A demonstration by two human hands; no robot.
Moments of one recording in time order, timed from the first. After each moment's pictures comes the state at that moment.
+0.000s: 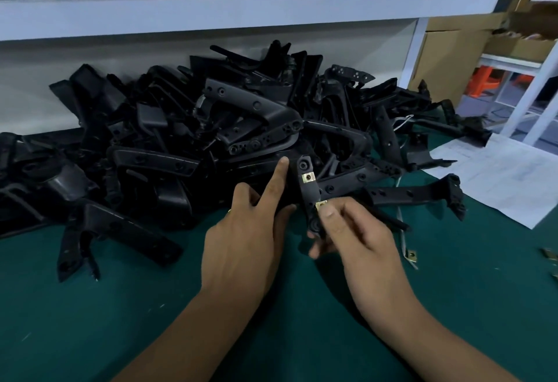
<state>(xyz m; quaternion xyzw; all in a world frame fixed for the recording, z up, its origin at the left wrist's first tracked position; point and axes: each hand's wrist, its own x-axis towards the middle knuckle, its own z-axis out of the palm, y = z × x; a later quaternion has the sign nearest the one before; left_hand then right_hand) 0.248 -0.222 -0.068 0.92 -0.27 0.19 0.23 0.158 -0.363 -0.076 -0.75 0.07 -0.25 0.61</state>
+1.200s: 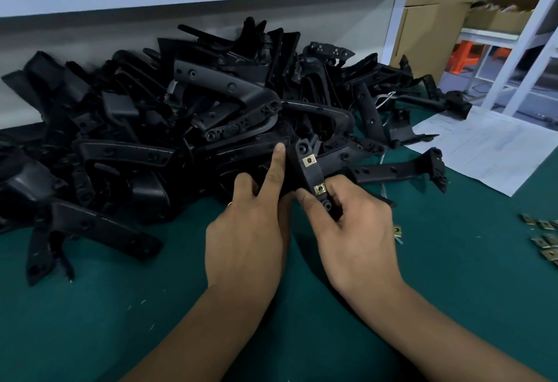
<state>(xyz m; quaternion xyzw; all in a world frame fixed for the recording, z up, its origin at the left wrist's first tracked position) 0.225 -0.242 -0.067 0.93 -0.26 0.16 0.22 0.161 -0.363 -0.073 -0.83 0.17 -0.38 0.36</state>
